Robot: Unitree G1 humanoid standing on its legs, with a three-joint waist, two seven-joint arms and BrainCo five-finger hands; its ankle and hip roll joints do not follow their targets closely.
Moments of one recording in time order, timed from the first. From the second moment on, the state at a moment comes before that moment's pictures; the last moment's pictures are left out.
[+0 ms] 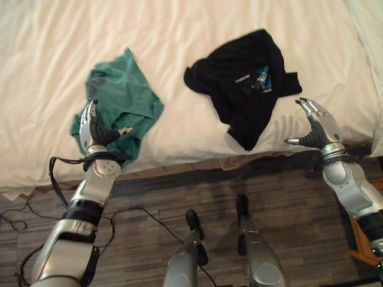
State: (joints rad) left arm -0.63 0.69 -0.21 0.79 0.09 -0.01 0.42; right arm -0.42 -0.77 0.27 0.17 -0.42 -0.04 -0.31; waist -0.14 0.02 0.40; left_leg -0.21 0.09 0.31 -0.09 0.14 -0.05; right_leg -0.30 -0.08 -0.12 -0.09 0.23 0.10
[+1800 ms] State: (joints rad) left arm 0.07 0.30 -0.17 0.71 0.13 -0.04 0.17; right arm 0.22 -0.28 0.13 0.75 0.14 0.02 -0.06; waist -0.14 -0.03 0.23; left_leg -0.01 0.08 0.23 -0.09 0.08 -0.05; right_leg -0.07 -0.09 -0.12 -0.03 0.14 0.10
